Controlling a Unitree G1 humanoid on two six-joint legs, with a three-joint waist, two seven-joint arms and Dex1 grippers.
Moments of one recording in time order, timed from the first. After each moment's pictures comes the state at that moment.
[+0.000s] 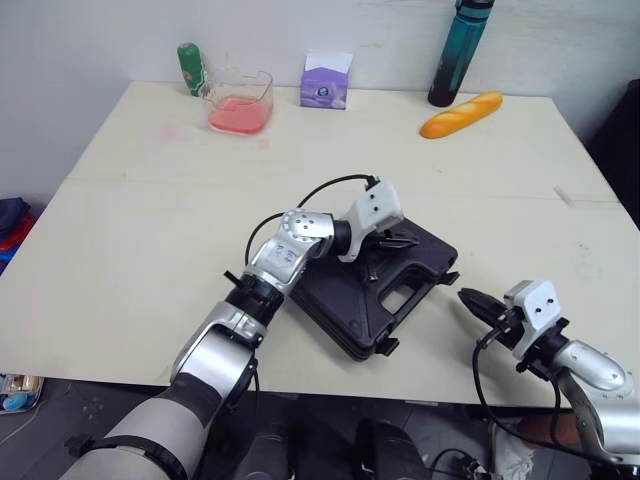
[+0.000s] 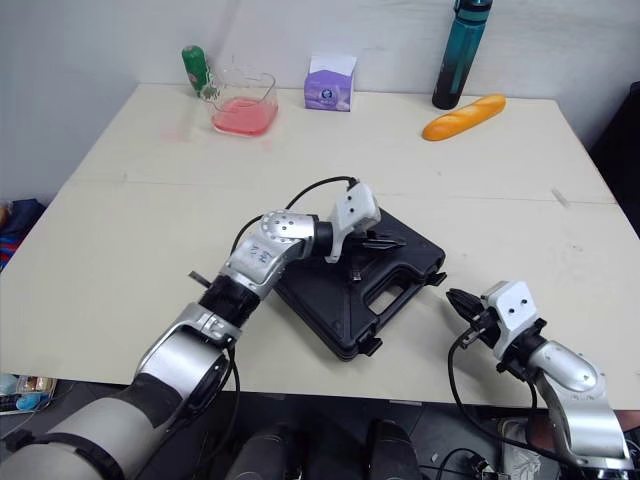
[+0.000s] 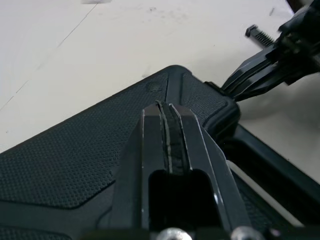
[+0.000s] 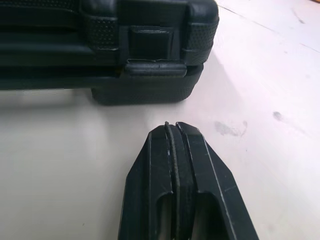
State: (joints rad) left arm -1.03 0.06 -0.35 0.63 -0.08 0.17 -0.85; right arm 0.12 -0.60 -0.25 -0.17 0.32 0.11 0.70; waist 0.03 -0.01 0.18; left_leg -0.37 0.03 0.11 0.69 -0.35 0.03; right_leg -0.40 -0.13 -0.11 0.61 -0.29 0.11
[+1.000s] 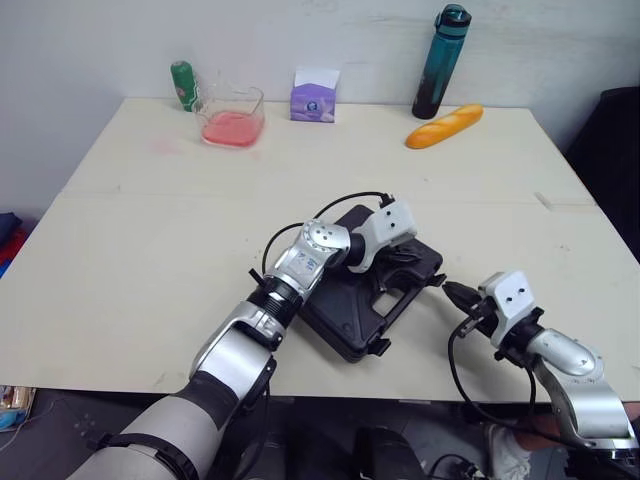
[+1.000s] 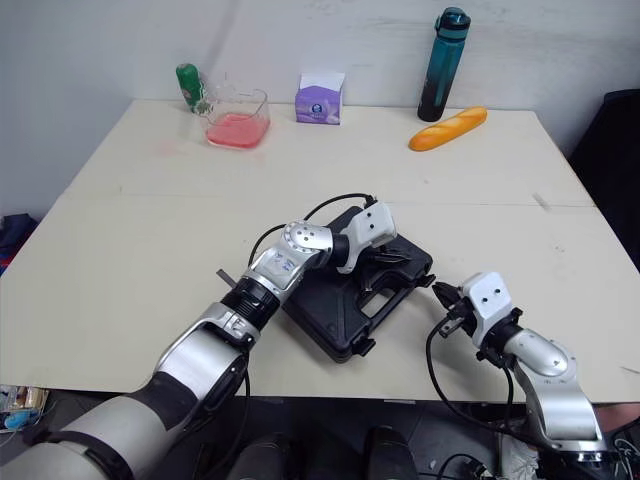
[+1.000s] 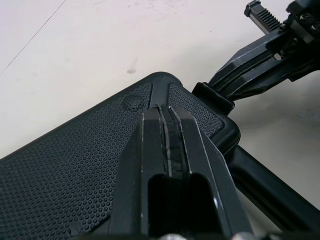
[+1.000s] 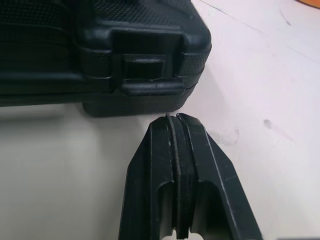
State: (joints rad) left arm -1.02 0.00 -0.34 0.74 0.01 0.21 -0.80; right arm -0.02 -0.57 -0.15 -0.15 0.23 0.18 0.64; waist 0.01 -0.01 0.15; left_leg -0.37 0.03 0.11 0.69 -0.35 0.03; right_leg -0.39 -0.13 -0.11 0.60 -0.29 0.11
